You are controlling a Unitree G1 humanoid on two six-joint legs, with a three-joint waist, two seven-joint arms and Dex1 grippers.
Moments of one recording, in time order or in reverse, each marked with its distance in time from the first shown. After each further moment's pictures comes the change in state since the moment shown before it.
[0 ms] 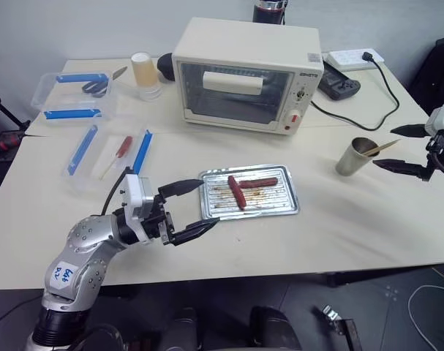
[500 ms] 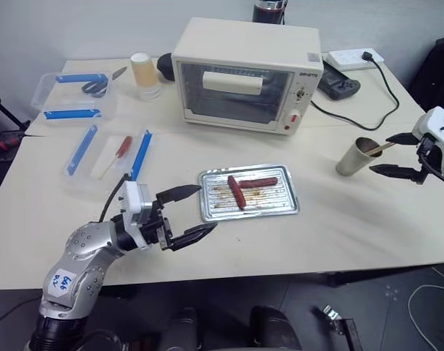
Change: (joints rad) left arm 0.039 0.007 0.006 0.000 0.002 -0.020 -0.001; right arm -0.060 0.032 0.027 0.094 -0.101 -0.014 -0.011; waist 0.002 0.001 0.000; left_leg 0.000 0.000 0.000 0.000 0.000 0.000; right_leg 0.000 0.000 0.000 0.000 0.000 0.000
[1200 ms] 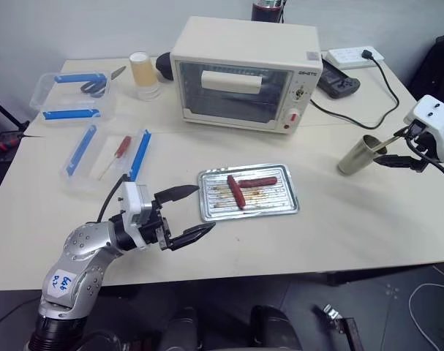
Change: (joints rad) left arm -0.001 -0.002 0.002 0.006 0.029 -0.011 -0.002; right arm -0.170 0.030 0.104 0.029 -0.162 0.232 -0.157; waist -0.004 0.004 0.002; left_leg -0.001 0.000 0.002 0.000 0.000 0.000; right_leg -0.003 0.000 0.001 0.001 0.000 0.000
